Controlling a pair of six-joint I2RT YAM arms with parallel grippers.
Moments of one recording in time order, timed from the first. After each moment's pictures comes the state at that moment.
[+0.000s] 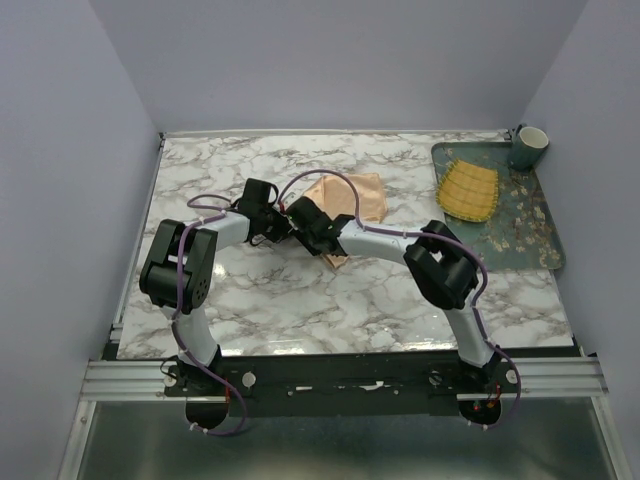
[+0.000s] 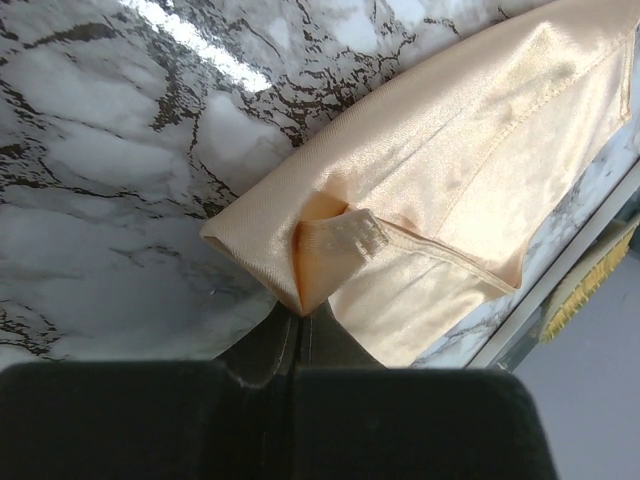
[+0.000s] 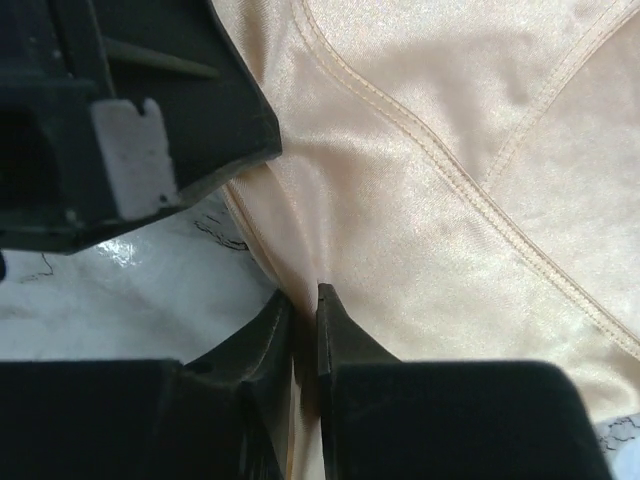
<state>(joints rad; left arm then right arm) -0.29 1.82 1.01 -0.09 0.20 -1.20 0.90 2.15 1.54 -0.30 0.30 -0.03</state>
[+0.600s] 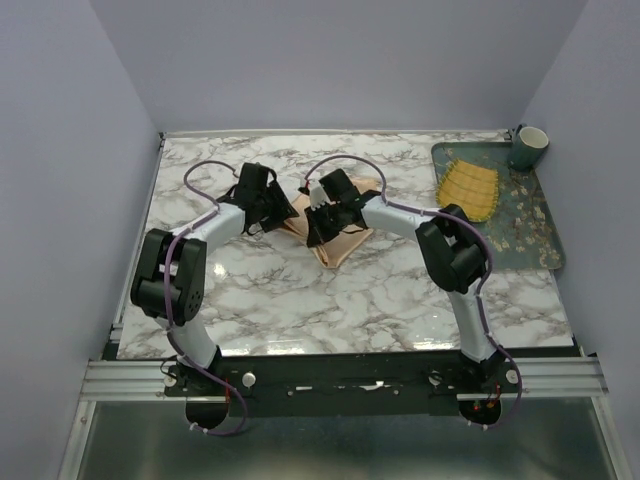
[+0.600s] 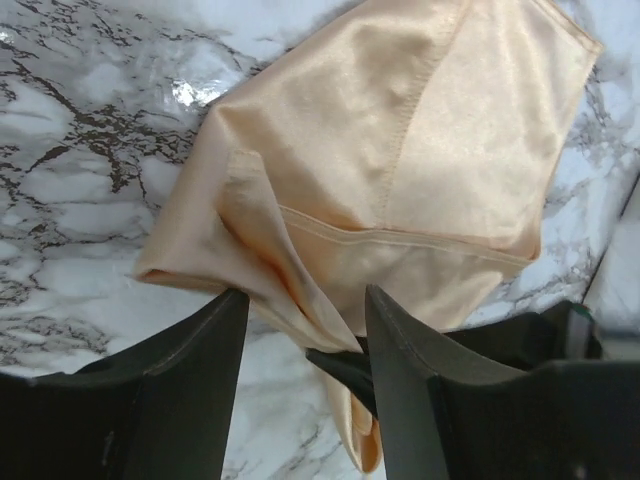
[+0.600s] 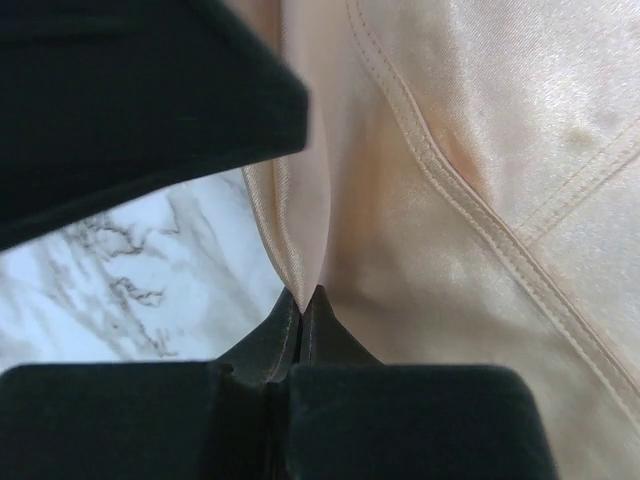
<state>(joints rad) -0.29 1.76 1.10 -0.19 0.16 -0.82 0.71 2.17 1.58 -0.31 -0.36 0.07</state>
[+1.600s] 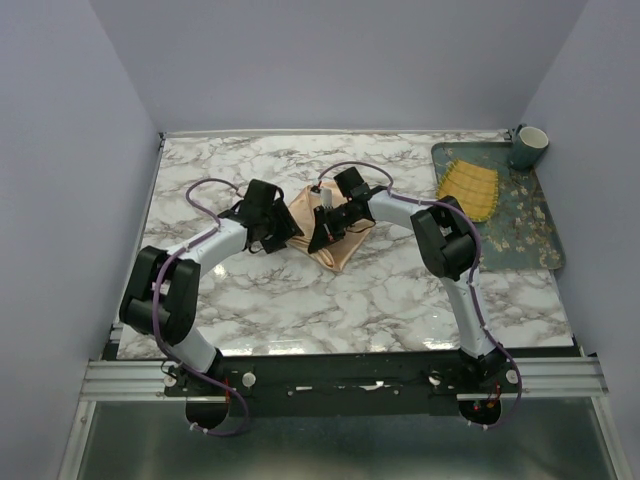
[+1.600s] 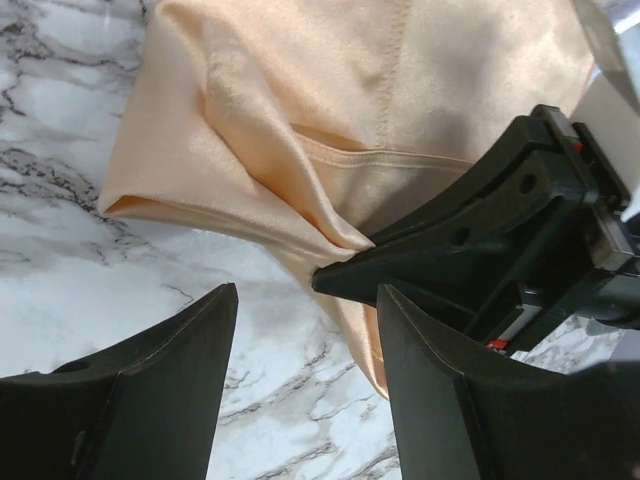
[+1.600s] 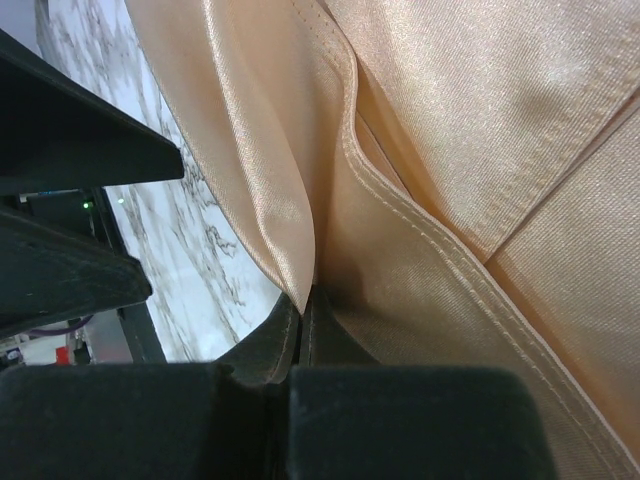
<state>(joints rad) -0.37 1.59 0.97 -0.27 0.12 -0.89 0.57 2.32 1.65 -0.36 -0.88 0.18</state>
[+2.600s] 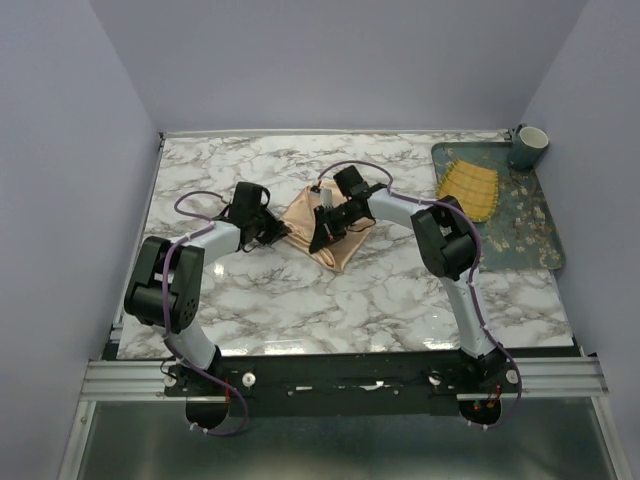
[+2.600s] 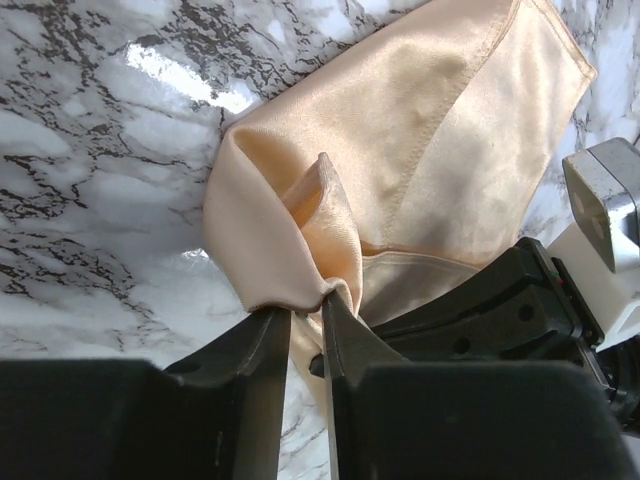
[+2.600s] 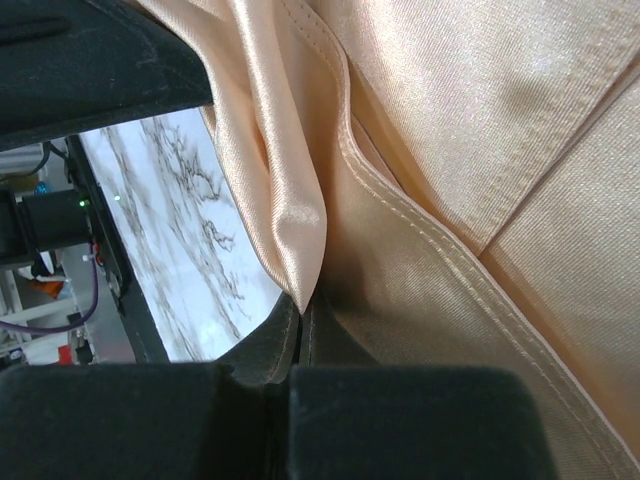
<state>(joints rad) -0.27 1.66 0.90 -0.06 0.15 -1.06 0.57 2.33 1.67 -0.41 -0.86 0.17</state>
